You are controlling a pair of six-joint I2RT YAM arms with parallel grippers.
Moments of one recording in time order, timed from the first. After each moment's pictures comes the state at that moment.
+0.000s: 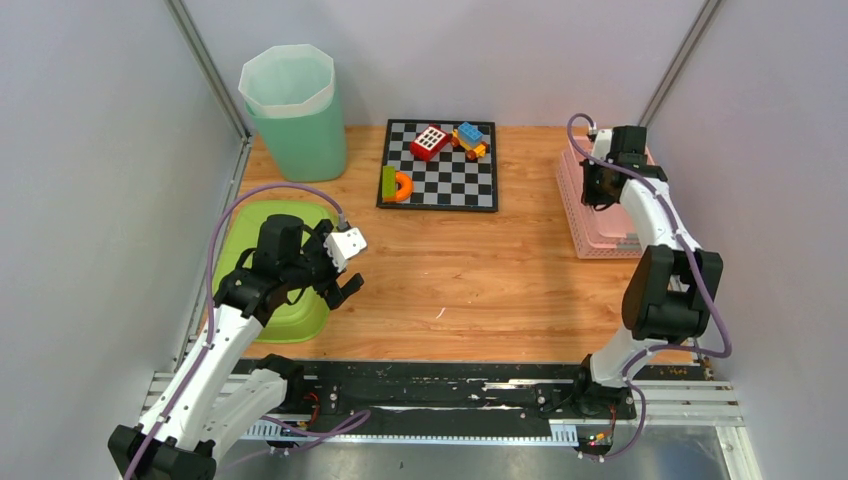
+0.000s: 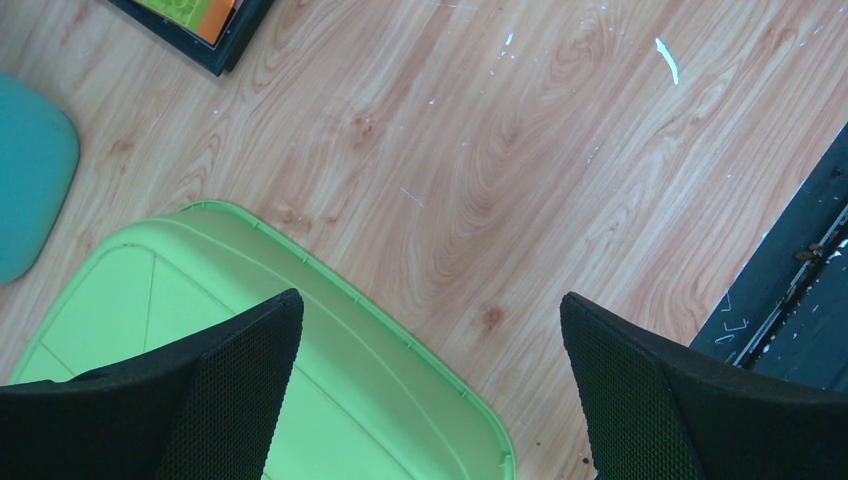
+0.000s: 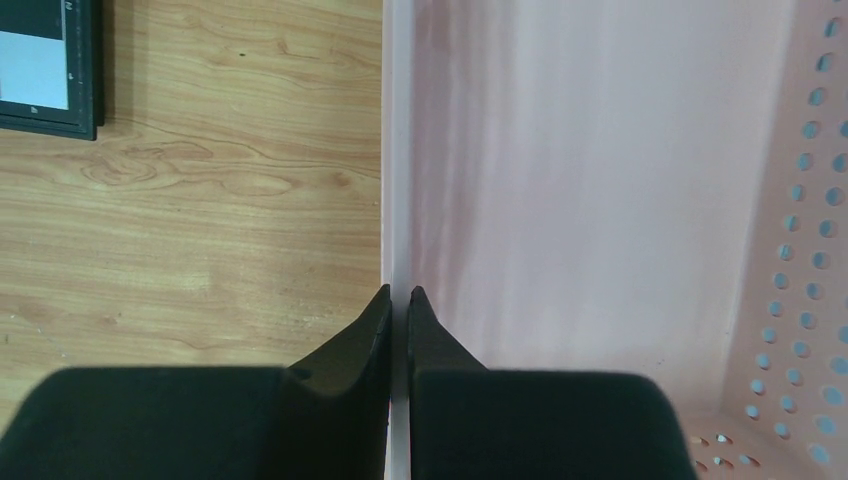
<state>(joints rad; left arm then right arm) -0.31 0.80 0.79 -0.69 0.42 0.60 -0.12 1.67 1.37 -0.57 -0.14 -0.17</state>
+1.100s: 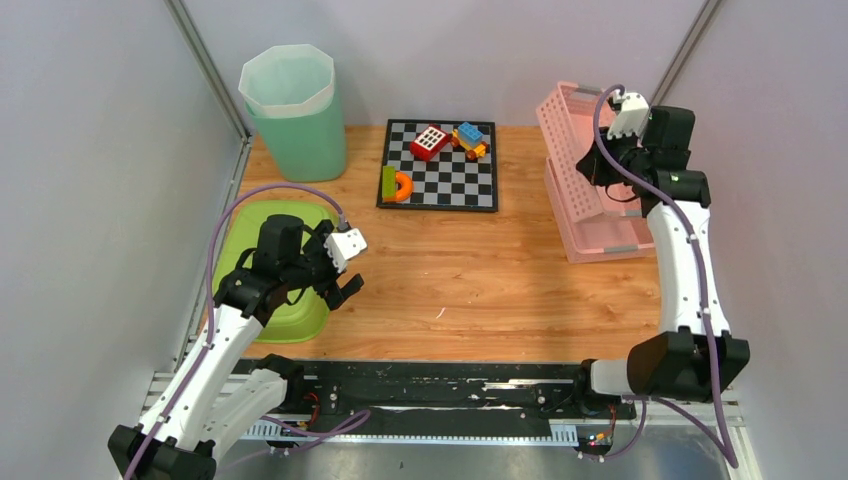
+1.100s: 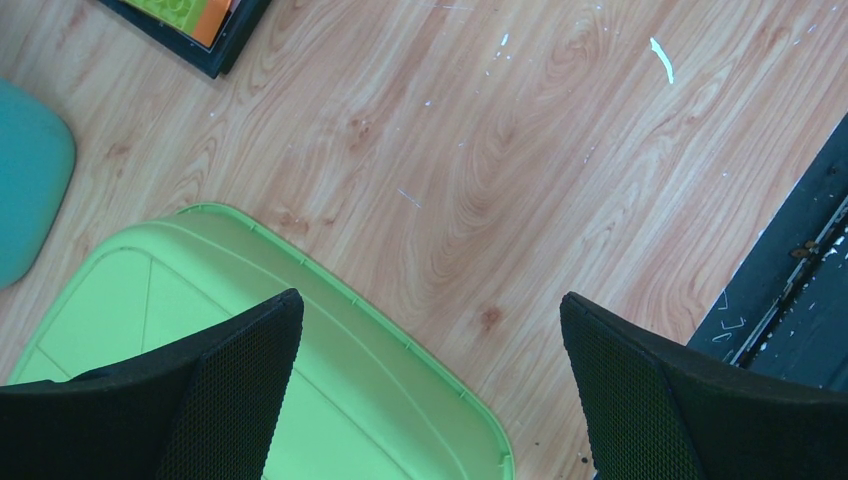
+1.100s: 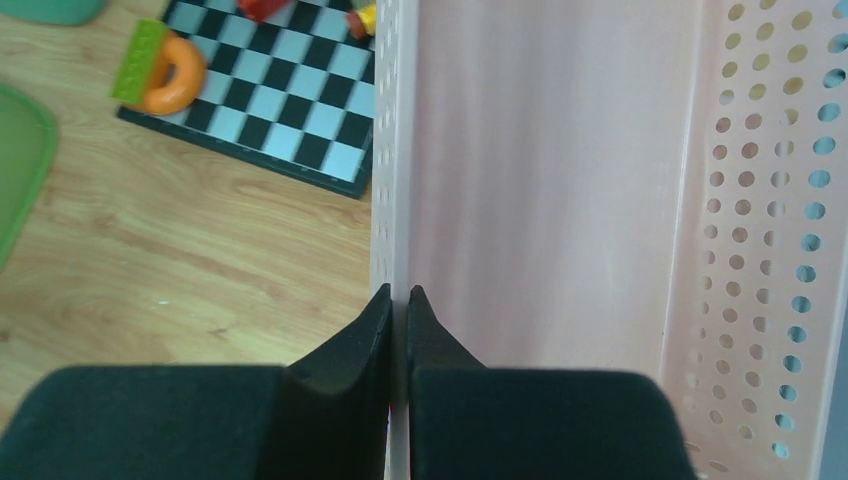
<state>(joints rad) -0.31 0.80 0.79 -0.69 0.43 0.61 -0.11 1.36 1.47 -0.66 -0.41 -0.12</state>
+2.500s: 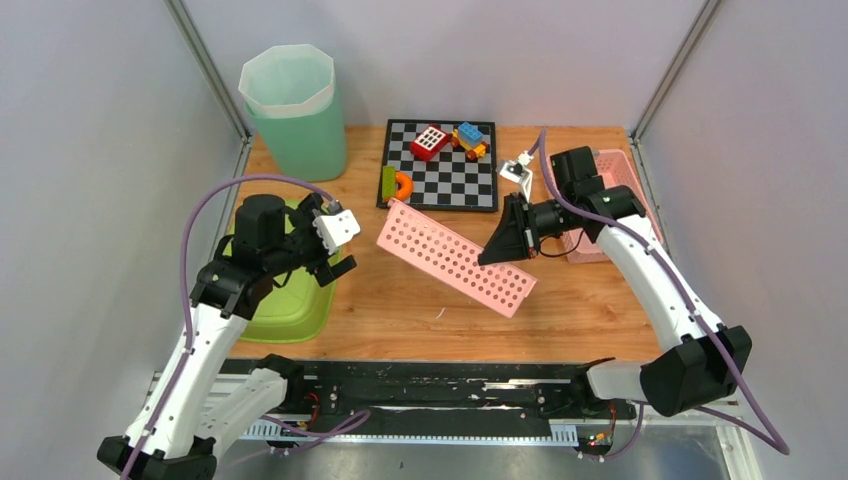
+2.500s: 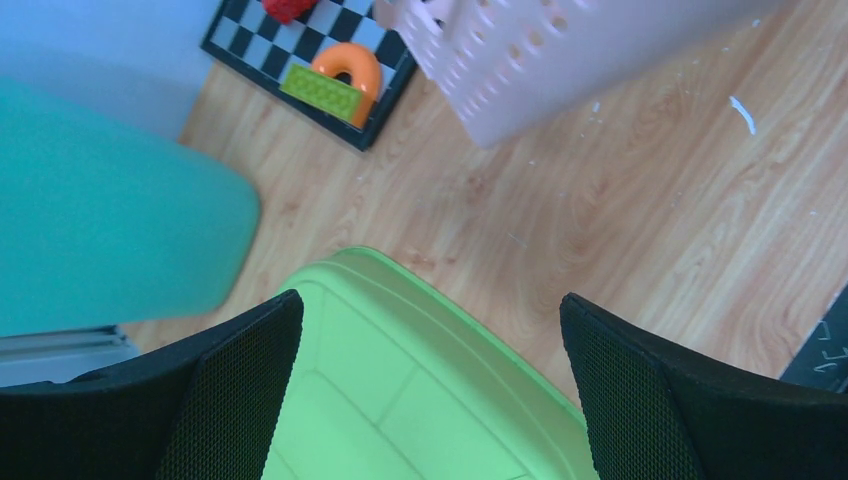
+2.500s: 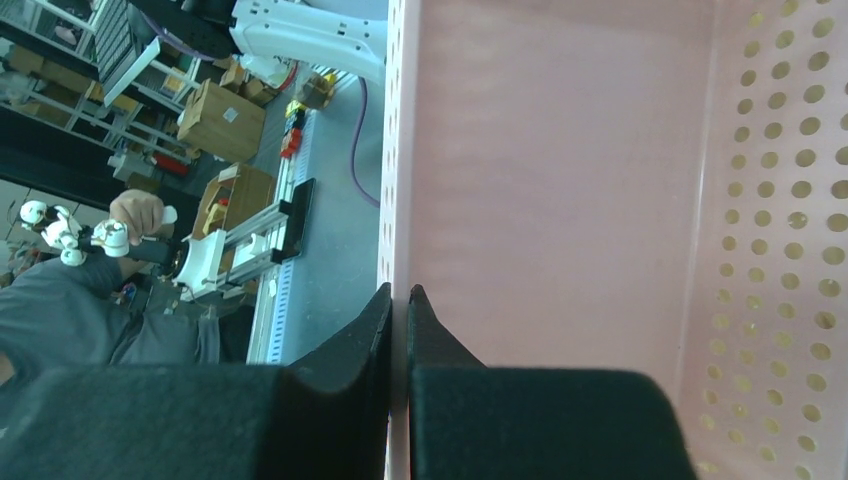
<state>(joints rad) -0.31 0.81 1.00 -0.74 0.38 0.71 0.31 1.29 1.30 -0.92 -1.35 -0.18</state>
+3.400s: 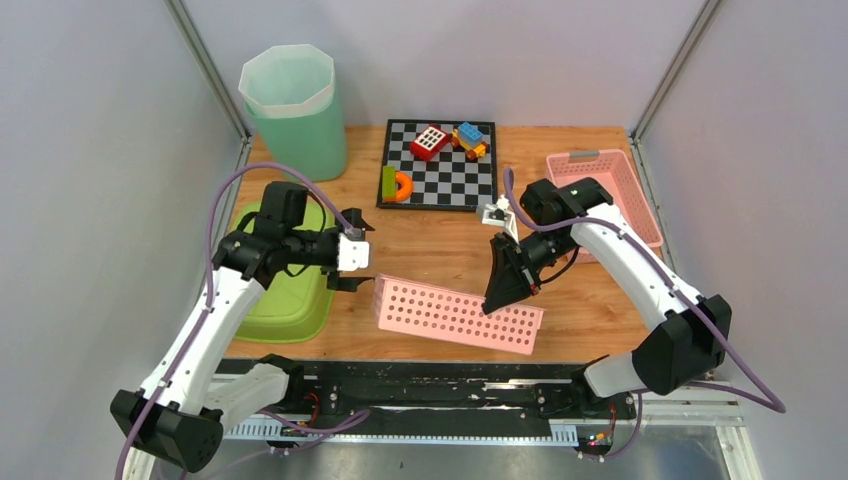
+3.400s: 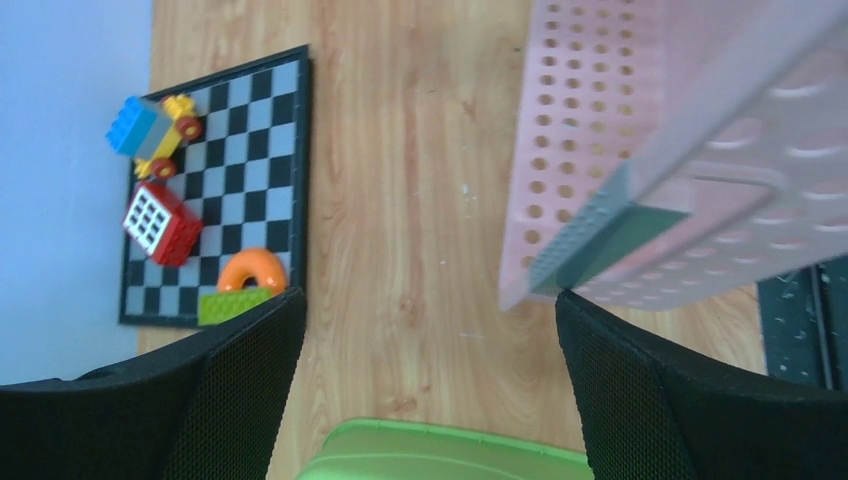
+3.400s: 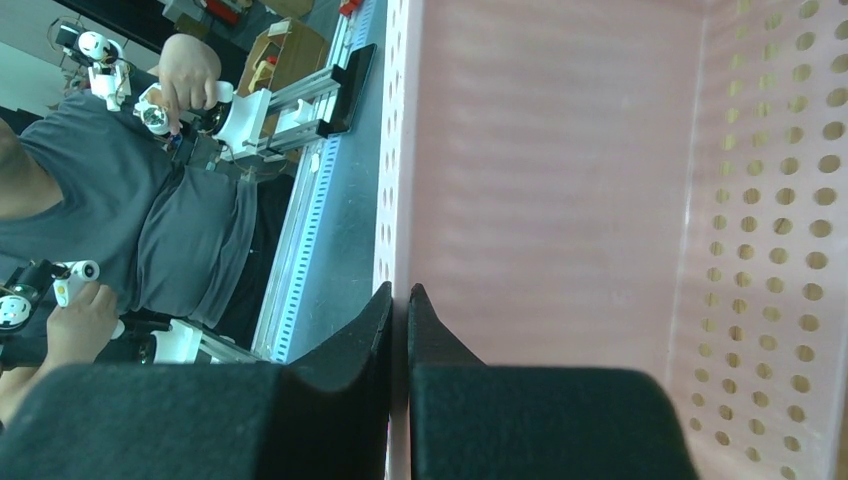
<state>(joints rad) -0.31 1.00 1.07 -0.84 0.81 1.17 0.46 1.41 1.35 -1.63 -1.34 -0.96</state>
